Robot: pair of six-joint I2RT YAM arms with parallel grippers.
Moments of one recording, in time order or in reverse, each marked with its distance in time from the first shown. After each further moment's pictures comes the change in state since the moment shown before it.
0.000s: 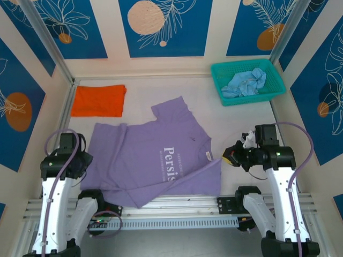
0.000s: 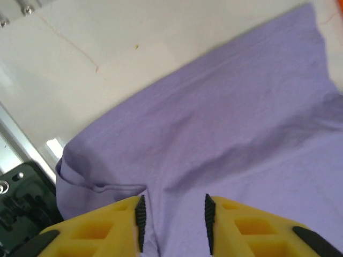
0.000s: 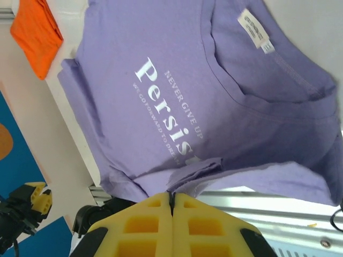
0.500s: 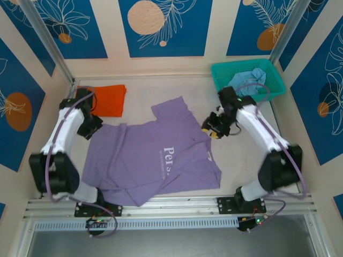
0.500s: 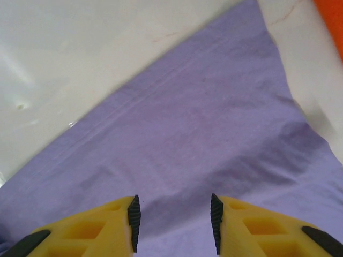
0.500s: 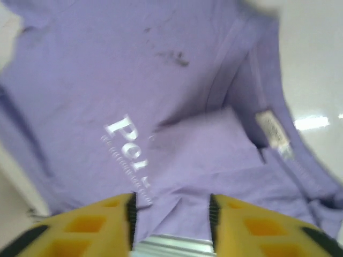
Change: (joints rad) left arm 0.000 0.857 0.397 0.186 0.095 0.126; right arm 0.283 0.834 0.420 0.164 0.279 0.014
